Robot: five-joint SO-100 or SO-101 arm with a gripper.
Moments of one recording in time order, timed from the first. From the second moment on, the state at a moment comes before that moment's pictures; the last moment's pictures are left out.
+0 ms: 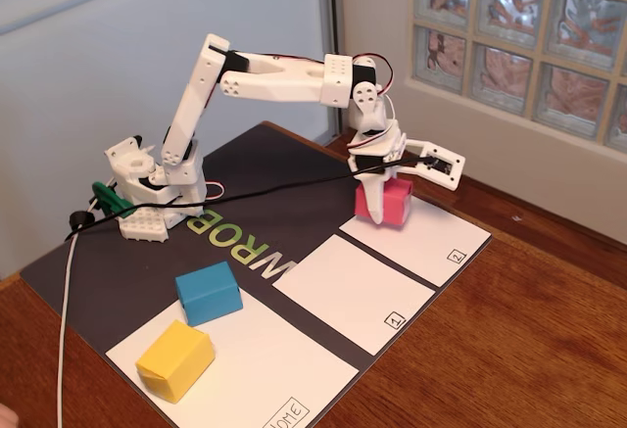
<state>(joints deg) -39.6 56.9 64.9 64.3 108.5</state>
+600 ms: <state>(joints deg) -39.6 55.4 63.0 64.7 106.7</state>
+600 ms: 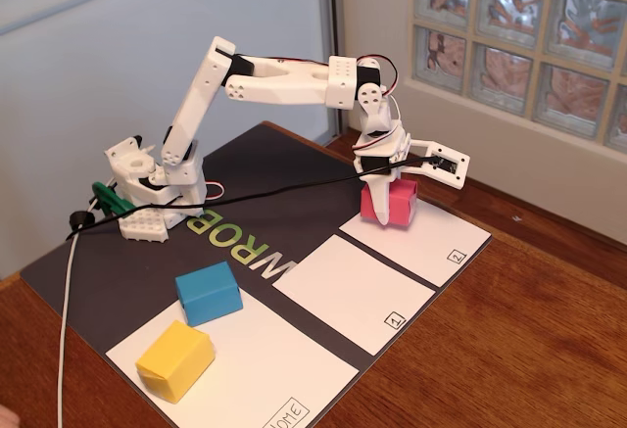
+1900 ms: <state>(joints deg) -37.5 53.5 60.6 65.0 109.2</state>
